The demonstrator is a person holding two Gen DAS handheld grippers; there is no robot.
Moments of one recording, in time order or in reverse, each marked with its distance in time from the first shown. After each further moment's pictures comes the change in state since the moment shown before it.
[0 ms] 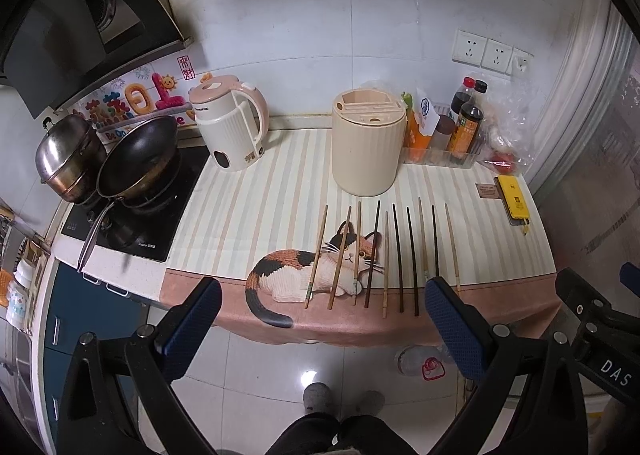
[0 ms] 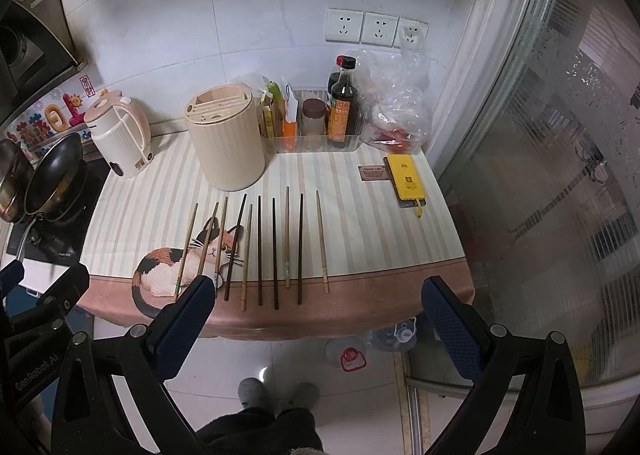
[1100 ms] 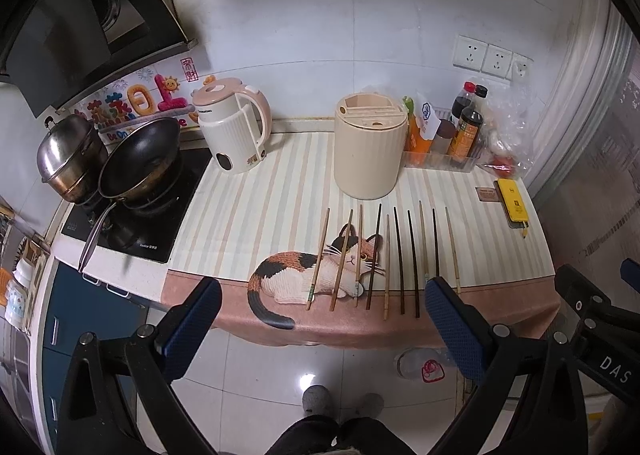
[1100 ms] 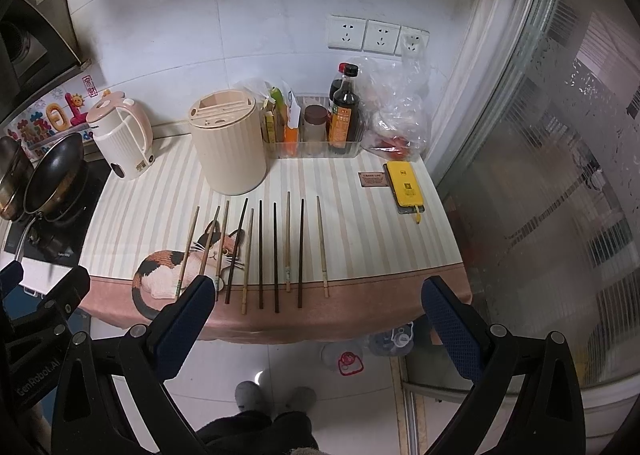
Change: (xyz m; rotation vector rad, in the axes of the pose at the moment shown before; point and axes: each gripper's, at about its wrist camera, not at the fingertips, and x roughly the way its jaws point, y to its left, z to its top) left arm -0.005 0.002 0.004 -0.002 -0.011 -0.002; right arm -0.011 0.003 0.008 -0.008 -0.019 -0.004
